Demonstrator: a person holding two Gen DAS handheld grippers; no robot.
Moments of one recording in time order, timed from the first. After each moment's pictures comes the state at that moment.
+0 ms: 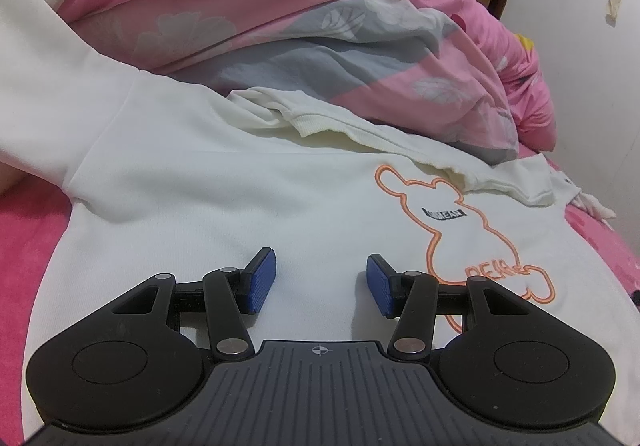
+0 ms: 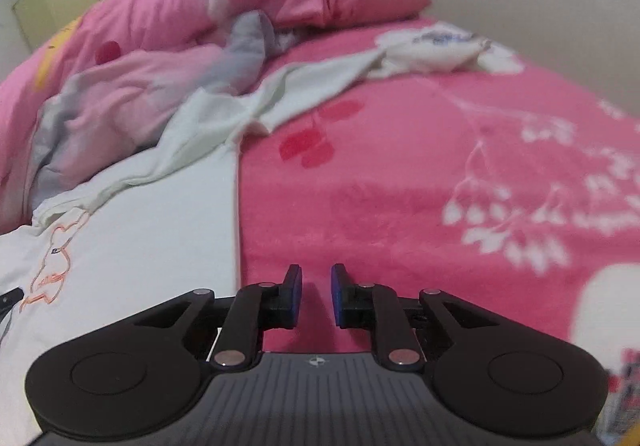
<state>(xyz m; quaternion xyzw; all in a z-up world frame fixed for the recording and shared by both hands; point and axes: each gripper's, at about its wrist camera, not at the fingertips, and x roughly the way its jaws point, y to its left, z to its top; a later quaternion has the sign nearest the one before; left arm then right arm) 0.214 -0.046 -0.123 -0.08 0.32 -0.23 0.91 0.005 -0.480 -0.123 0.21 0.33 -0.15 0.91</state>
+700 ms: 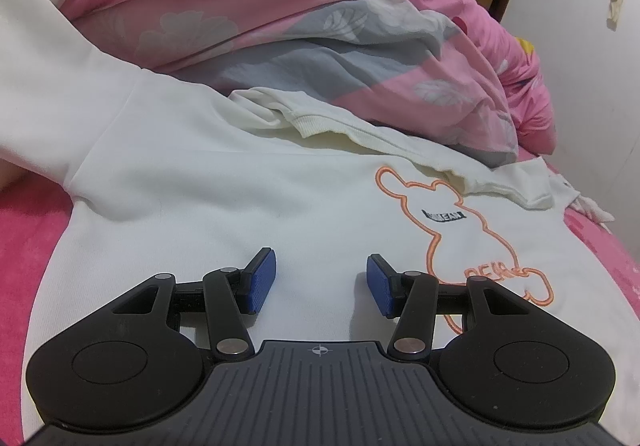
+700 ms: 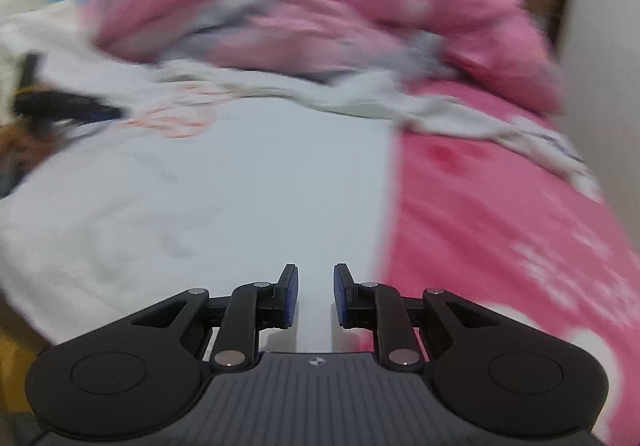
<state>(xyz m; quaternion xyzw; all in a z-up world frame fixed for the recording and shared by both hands) 0.215 -0.044 -0.124 -0.09 0.32 -0.23 0.91 -0.048 -0.361 -0.111 -0.04 0.37 0.01 0.93</state>
